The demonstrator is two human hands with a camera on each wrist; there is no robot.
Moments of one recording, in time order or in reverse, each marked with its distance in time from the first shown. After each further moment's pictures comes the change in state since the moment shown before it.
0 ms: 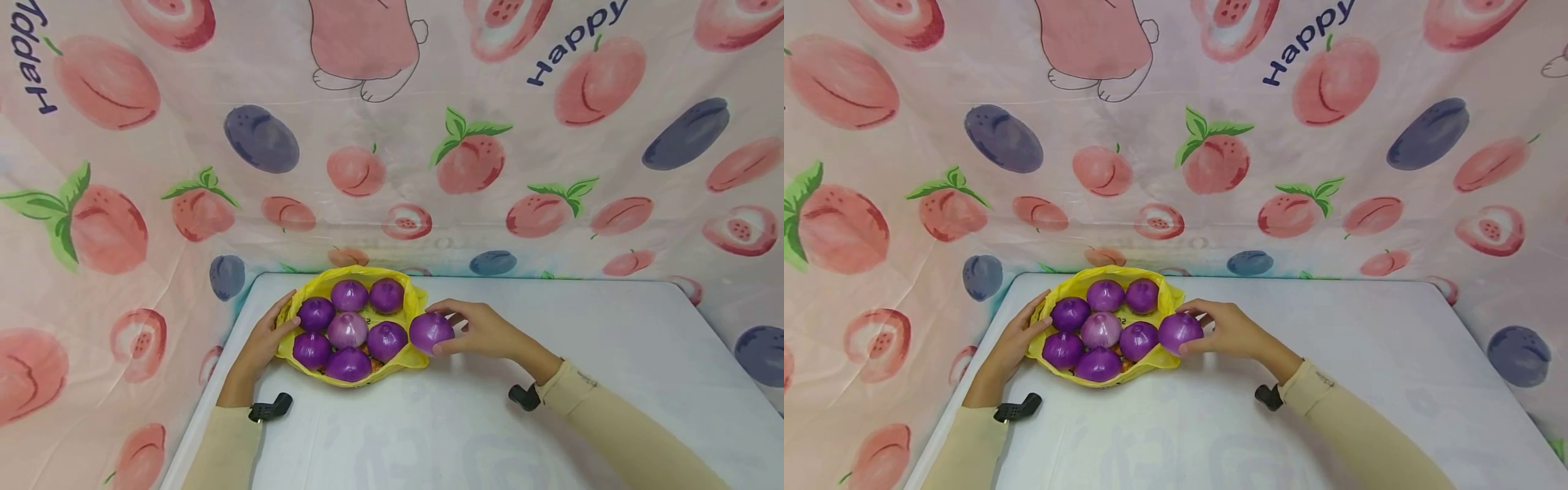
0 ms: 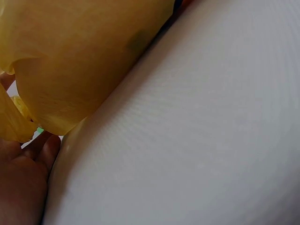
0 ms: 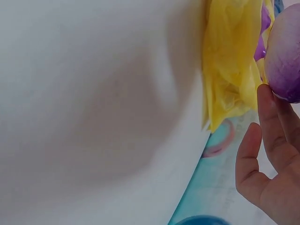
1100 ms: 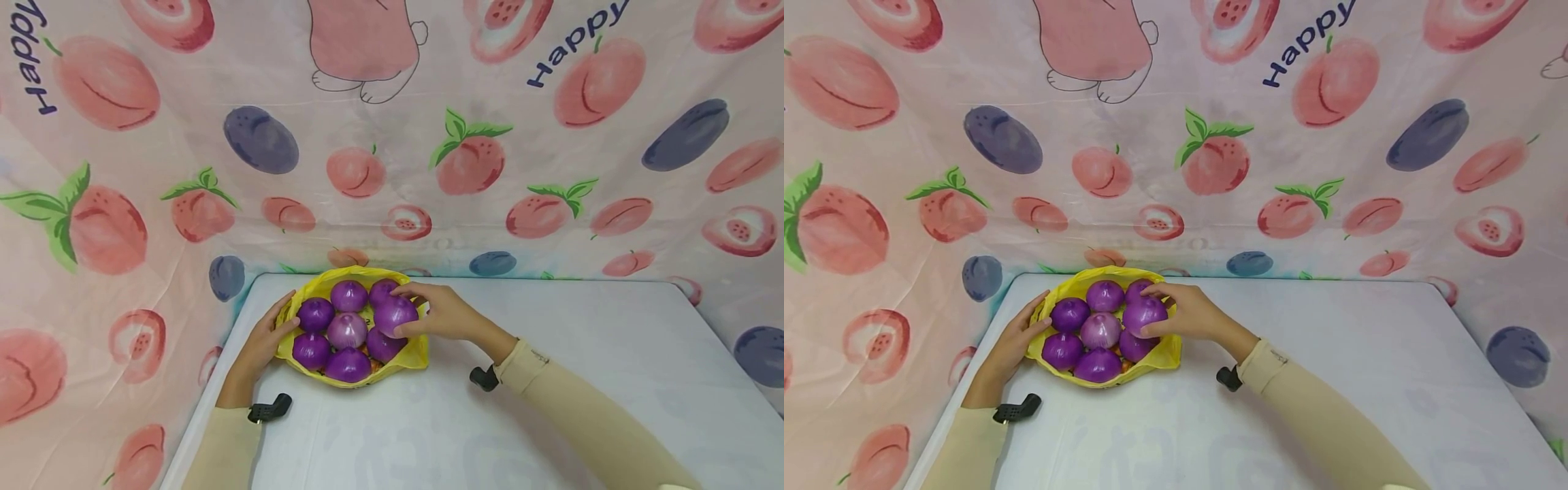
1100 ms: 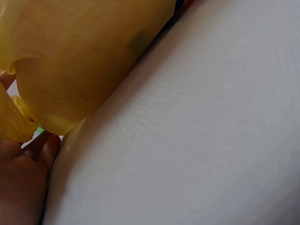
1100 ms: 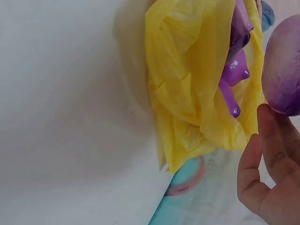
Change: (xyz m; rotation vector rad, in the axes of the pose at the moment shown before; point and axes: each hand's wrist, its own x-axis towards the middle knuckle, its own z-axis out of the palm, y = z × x) left_hand -0.001 0.003 -0.001 0.017 0.003 -0.017; right_hand 0.054 -0.039 0.015 -0.024 0.020 -0.031
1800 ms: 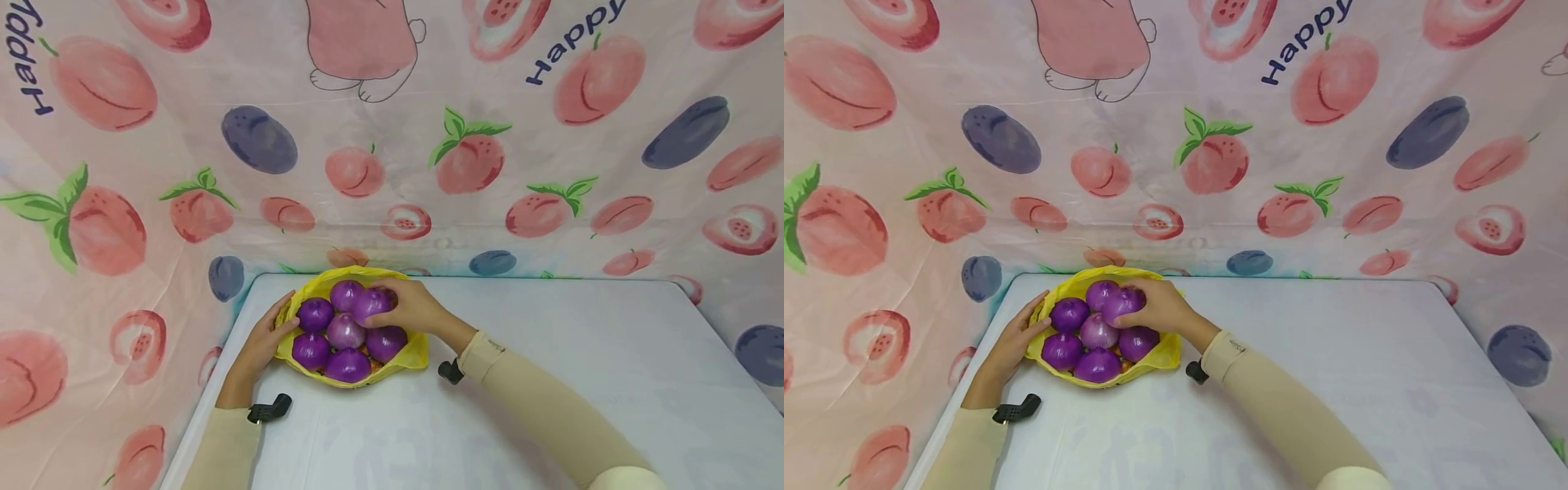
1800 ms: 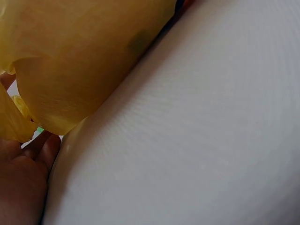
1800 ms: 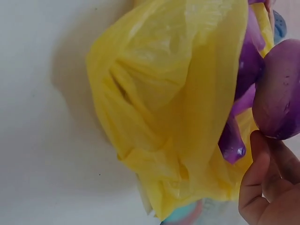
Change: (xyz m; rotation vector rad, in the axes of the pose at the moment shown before) left_hand 0.000 0.000 0.000 -0.002 0.002 -0.009; right_hand 0.042 -0.016 0.030 -0.039 0.045 0.054
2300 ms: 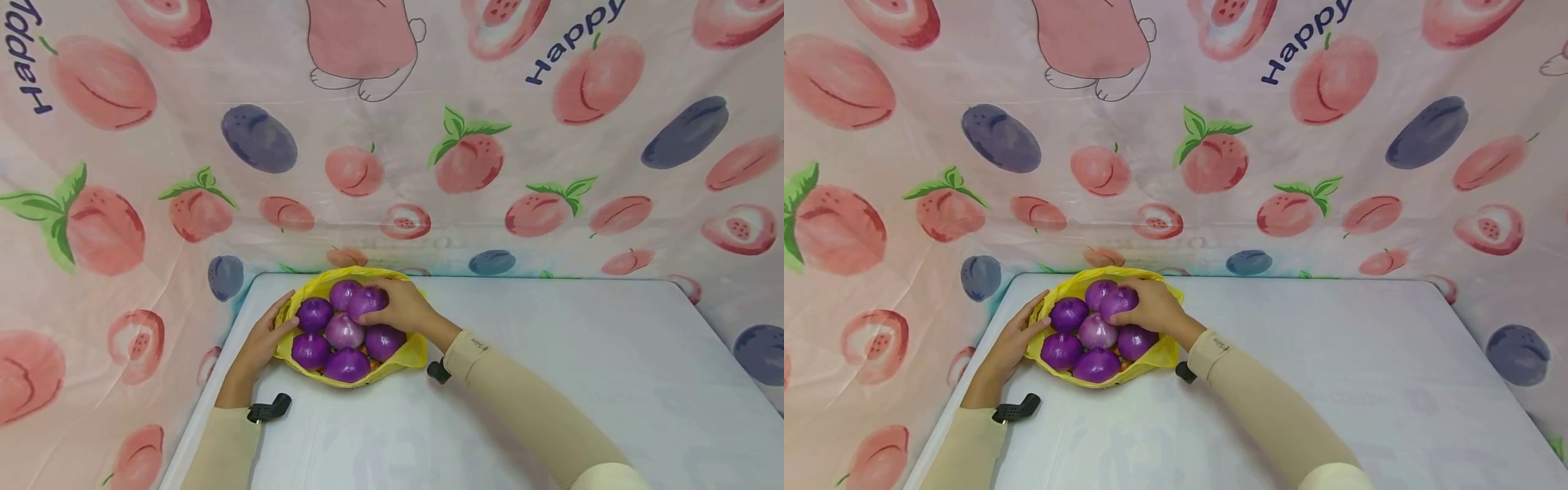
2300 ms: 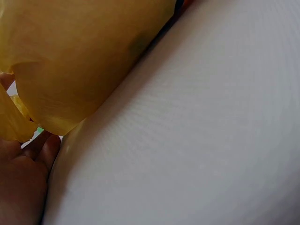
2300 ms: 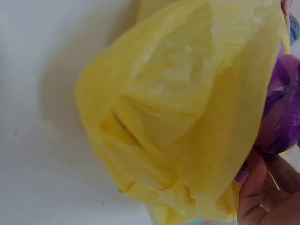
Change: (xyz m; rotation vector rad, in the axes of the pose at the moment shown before) left_hand 0.001 -0.001 0.000 0.005 -0.003 0.012; right_hand 0.015 -0.001 0.015 -0.121 0.028 0.018
